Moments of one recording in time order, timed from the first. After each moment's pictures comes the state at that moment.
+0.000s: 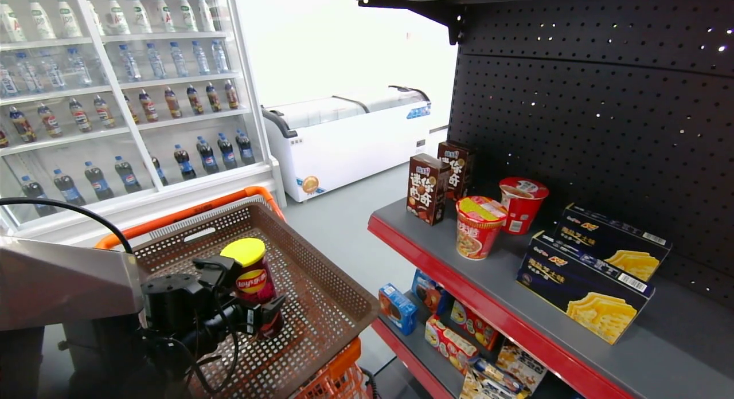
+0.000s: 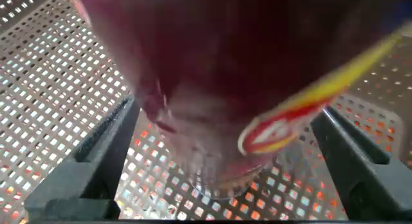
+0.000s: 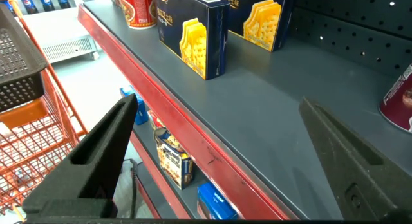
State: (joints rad) left arm -0.09 2.27 -0.33 -1.57 -0.12 0.06; right arm 0.00 0.00 0.00 0.01 0.03 -0.01
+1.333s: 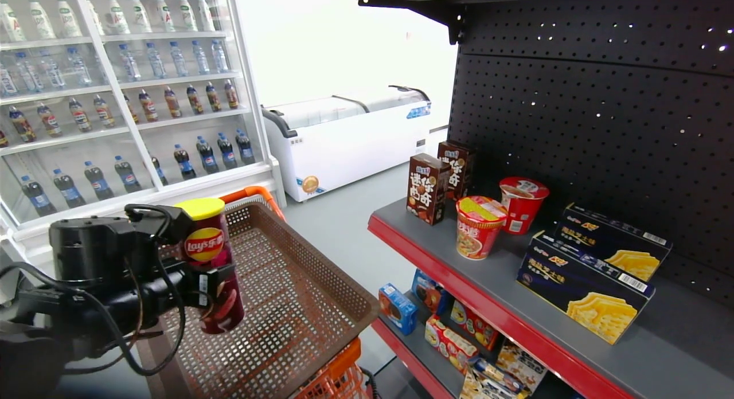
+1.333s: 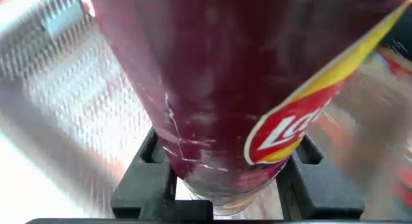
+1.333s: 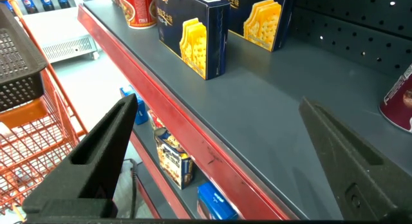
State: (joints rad) left arm -0.08 1.64 -0.48 -0.69 -0.03 0.02; right arm 0.00 0.00 0.00 0.01 0.03 -0.01
